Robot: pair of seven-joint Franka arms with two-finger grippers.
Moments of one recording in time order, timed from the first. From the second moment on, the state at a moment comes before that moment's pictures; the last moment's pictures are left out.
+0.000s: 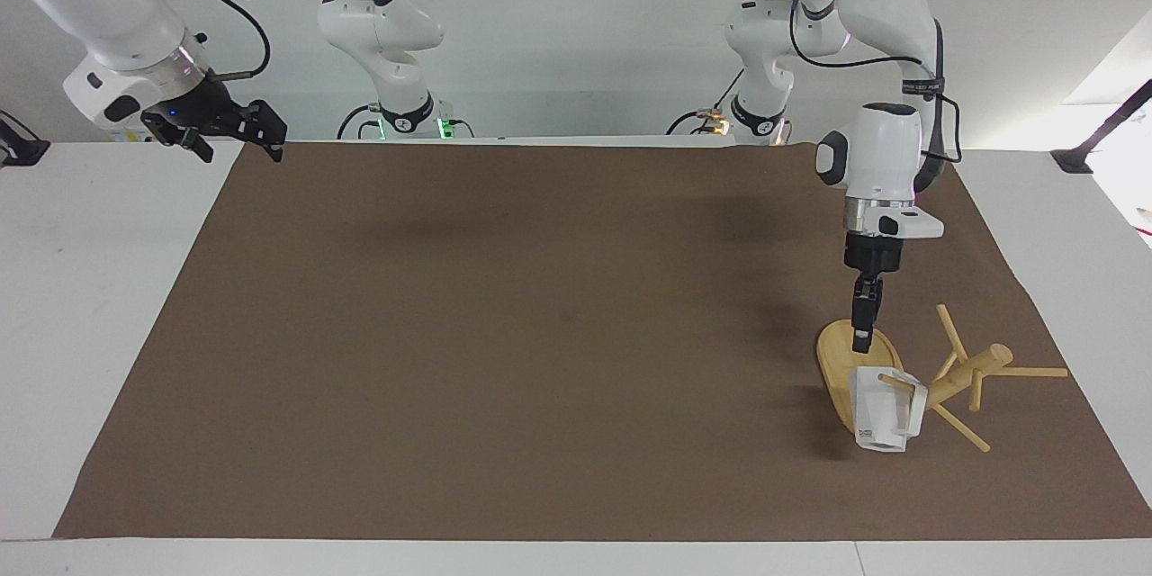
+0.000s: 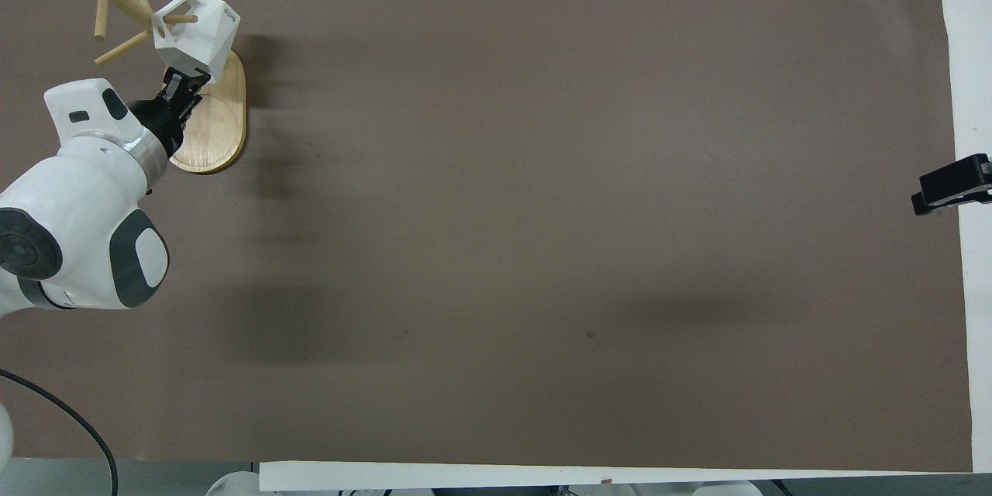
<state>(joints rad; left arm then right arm) -0.17 0.13 0.03 -2.33 0.01 3.21 -1.03 -0.02 -0.03 -0.10 -1.62 -0.05 1.40 -0.14</state>
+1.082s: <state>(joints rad) -0.15 -0.14 0.03 -2.15 0.02 2.16 -0.62 -0.02 -0.03 -0.10 -1.62 -0.05 1.40 -0.14</state>
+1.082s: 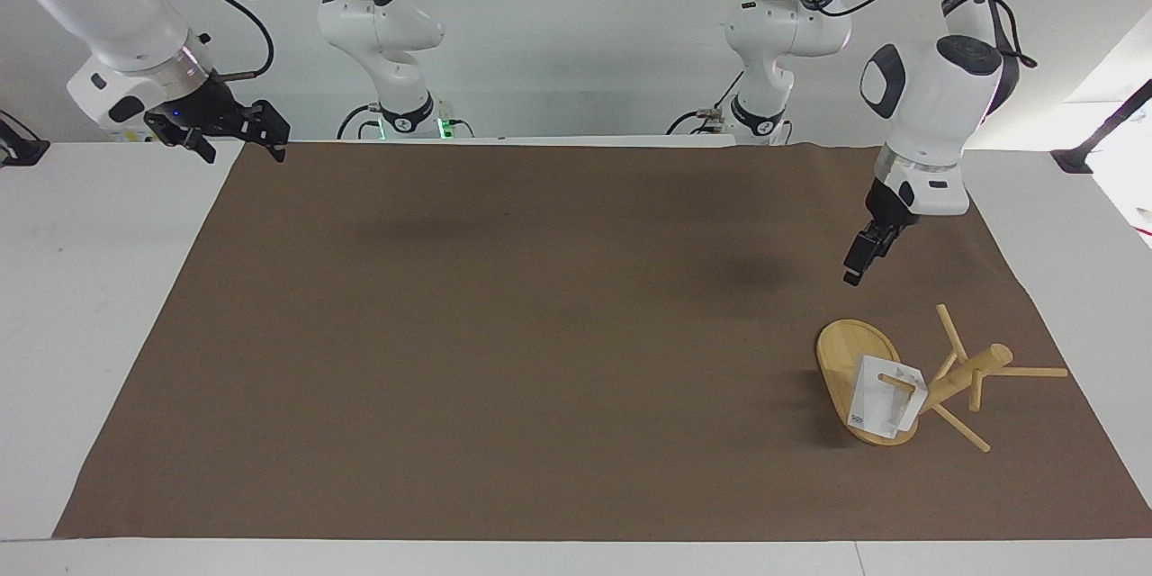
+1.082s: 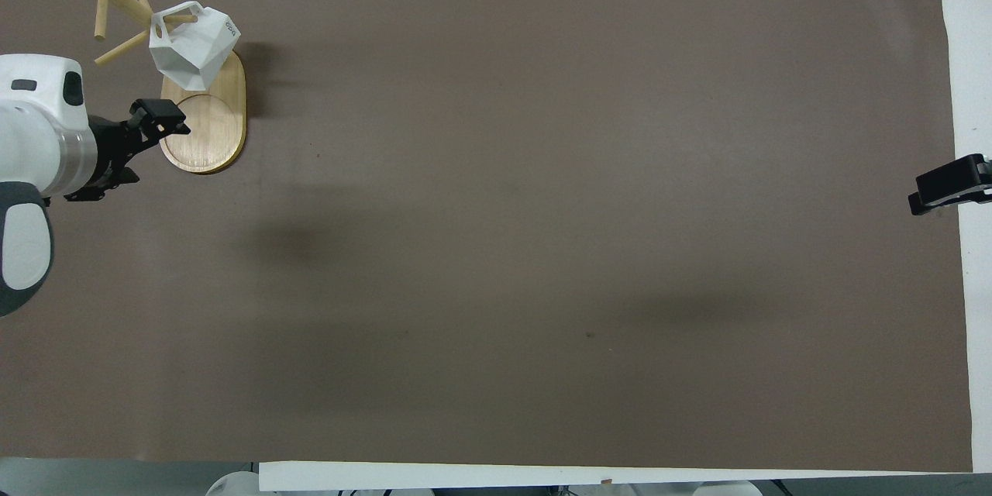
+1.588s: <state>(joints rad) -0.10 -0.16 0.03 -1.88 0.01 1.67 -0.09 -0.02 -0.03 -0.10 -1.62 -0.05 1.40 -0.14</state>
